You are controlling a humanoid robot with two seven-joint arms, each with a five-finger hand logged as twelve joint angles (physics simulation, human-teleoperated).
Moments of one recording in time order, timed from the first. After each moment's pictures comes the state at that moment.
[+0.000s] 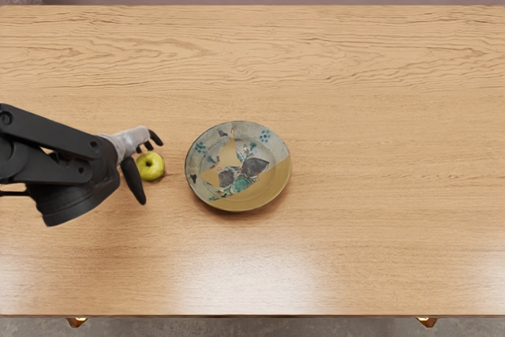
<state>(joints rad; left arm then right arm) -1.73 0.41 0.82 -1.71 0.25 0.61 0.40 -0.14 0.00 0.11 0.00 -0.06 -0.01 0.10</state>
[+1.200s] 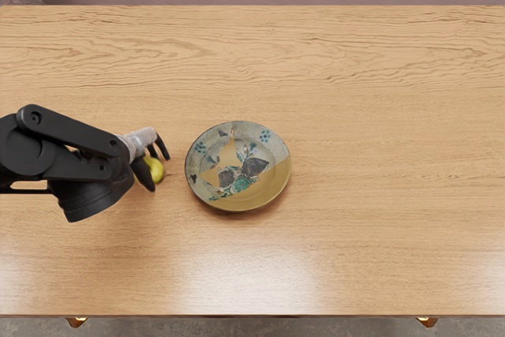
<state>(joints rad) -1.69 0.33 0.81 -1.62 0.18 0.61 0.40 -0.14 0.00 0.11 0.00 -0.06 -0.01 0.10</state>
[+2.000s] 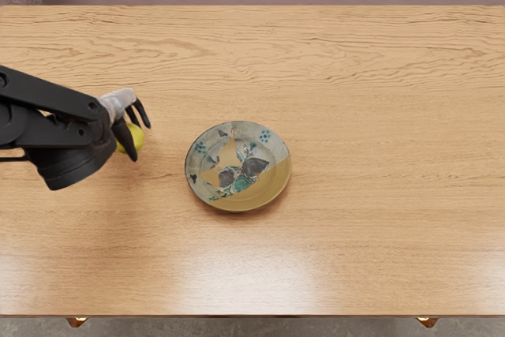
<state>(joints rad) -1.85 0.38 0.85 -1.65 0.17 0.61 0.45 -0.14 0.00 0.11 0.00 -0.06 -0.01 0.10</state>
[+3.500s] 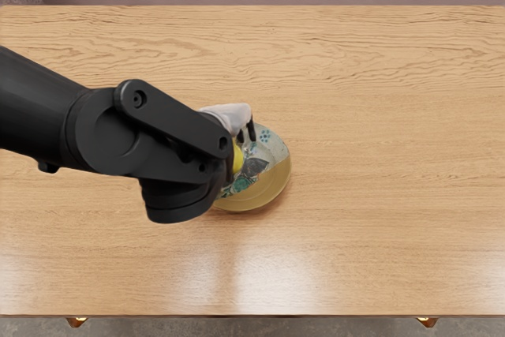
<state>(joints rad) -2.08 0.00 0.72 -1.72 0.02 0.61 0.49 -0.14 0.00 0.11 0.00 -0.06 -0.01 0.10</state>
